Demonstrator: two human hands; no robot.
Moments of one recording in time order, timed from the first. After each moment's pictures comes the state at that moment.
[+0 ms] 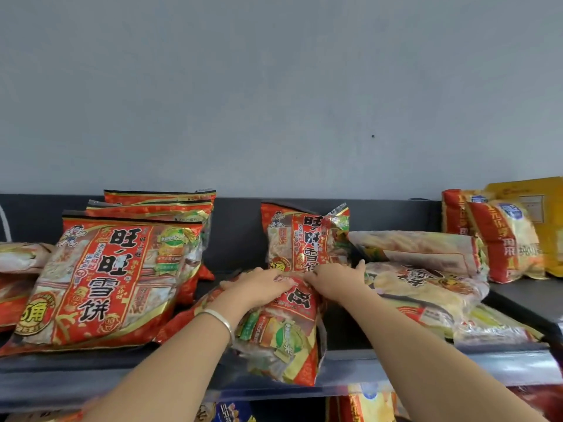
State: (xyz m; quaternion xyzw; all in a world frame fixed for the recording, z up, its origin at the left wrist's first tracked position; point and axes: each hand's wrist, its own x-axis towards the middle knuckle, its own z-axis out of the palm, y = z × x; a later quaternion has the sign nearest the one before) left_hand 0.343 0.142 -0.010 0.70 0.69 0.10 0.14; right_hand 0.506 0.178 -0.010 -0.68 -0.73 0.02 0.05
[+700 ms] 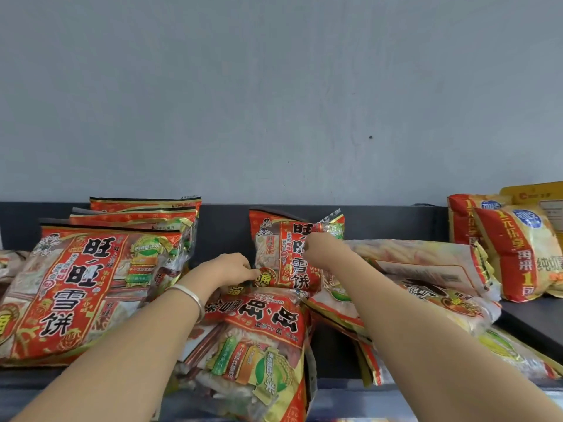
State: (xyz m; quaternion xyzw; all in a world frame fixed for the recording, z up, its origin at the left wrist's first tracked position) left_hand 0.343 0.173 0.032 0.66 0.74 0.08 0.11; right_hand 0.526 0.234 0.044 -0.59 -0.80 0.00 0.13
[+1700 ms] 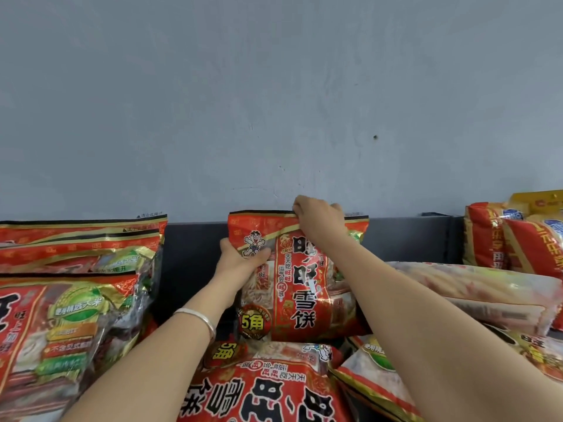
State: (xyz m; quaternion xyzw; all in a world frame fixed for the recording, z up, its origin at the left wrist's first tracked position) left_hand 0.330 0.314 0.018 0.51 0.51 0.57 0.38; right_hand 0.488 0.348 0.088 -0.57 -0.73 -0.15 0.35
